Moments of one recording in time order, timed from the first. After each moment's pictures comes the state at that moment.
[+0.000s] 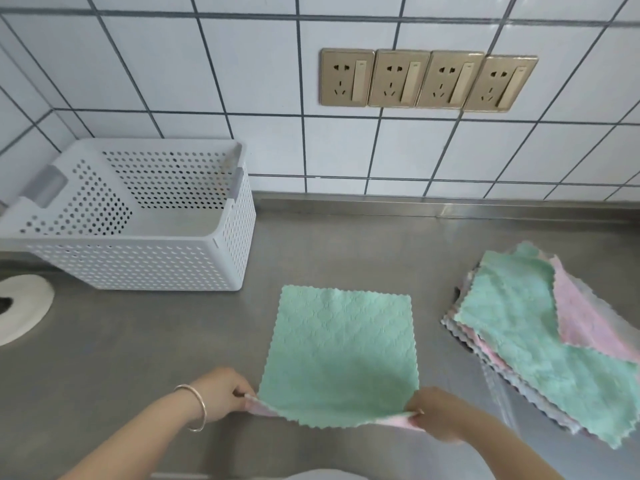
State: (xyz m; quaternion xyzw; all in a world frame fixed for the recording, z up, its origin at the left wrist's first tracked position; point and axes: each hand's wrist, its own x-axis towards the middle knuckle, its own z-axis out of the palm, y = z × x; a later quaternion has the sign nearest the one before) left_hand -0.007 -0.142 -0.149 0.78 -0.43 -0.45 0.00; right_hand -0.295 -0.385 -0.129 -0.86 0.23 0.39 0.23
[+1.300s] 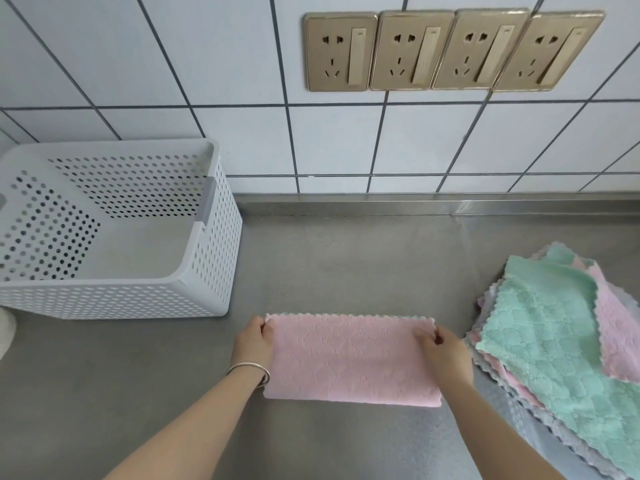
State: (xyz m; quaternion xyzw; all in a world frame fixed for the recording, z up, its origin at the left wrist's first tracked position) left_hand 0.010 -0.278 -0.183 0.92 -0.14 -0.25 0.26; right_hand -0.225 -0.462 -0.166 -0.67 0.64 -0.04 0.38
